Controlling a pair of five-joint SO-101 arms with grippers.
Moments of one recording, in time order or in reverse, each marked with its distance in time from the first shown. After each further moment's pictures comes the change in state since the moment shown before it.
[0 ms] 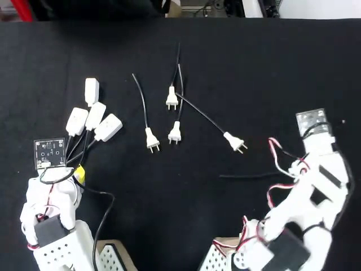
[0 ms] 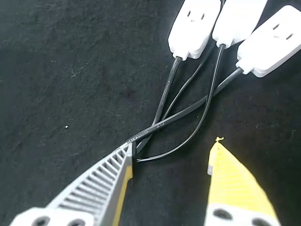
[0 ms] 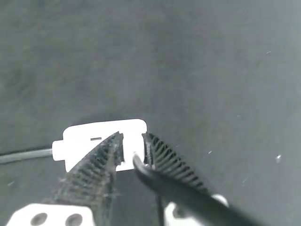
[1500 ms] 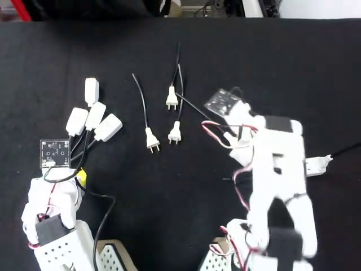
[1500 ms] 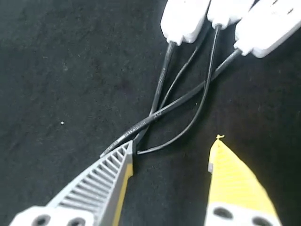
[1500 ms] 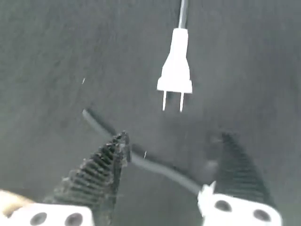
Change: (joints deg) left arm 0.0 -0.1 1.8 0.1 -3.7; right arm -38.6 0.2 -20.5 49.6 1.1
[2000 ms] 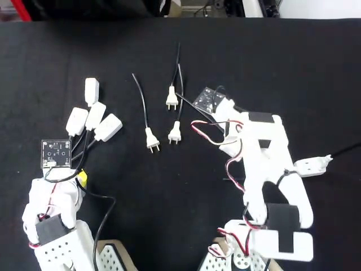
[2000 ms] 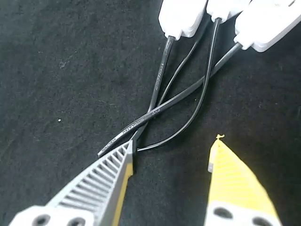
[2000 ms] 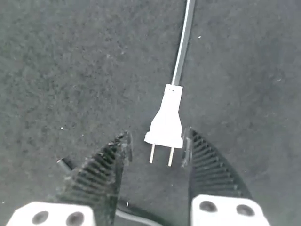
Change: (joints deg) left arm 0.0 0.1 0.8 0.0 -0.4; right arm -3.8 11.4 0.0 -13.8 0.4
